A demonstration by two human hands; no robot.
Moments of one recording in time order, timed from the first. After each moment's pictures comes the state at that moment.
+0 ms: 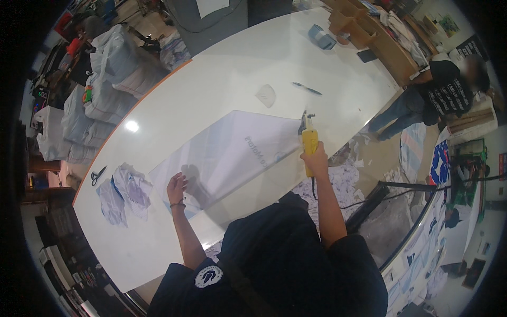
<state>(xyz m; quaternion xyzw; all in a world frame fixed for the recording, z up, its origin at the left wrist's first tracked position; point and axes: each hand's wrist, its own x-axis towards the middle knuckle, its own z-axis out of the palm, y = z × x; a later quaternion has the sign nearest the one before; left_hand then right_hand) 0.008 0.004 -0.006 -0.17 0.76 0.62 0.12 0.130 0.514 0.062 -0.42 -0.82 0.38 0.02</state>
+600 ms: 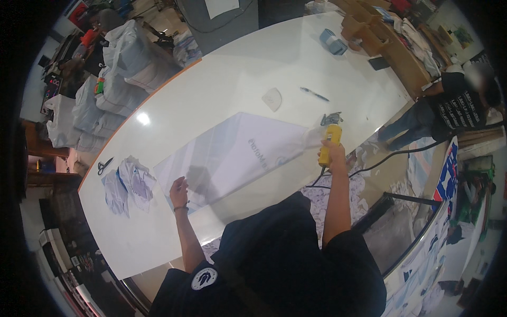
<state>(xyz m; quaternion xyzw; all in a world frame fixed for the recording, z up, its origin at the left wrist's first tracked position) 0.039 0.009 0.000 -0.15 0.87 0.48 0.01 0.108 0.598 0.054 -0.47 -0.52 0.71 0.03</state>
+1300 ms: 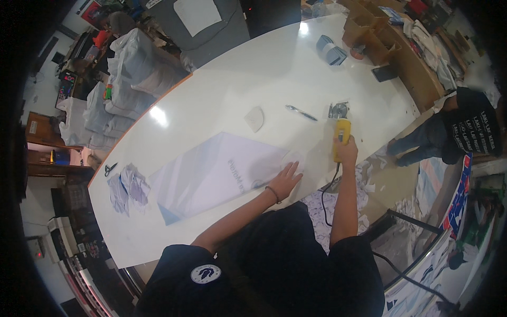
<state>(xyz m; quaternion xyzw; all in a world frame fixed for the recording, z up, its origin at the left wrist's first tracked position) 0.064 0.479 -0.013 0.51 0.84 0.21 0.04 0.055 0.776 0.016 -0.40 -0.81 0.42 0.11</state>
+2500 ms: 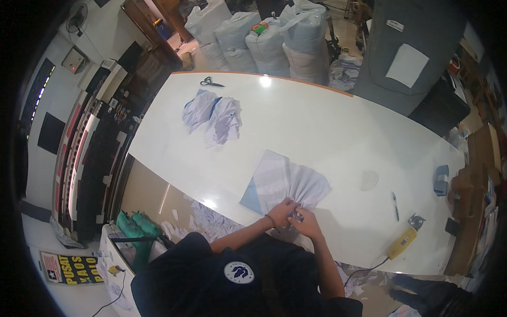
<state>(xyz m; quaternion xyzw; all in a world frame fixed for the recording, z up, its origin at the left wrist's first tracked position) 0.121 0.209 -0.019 0.06 0.90 0.43 0.03 0.067 0.398 0.011 0.26 -0.79 0.48 -0.27</state>
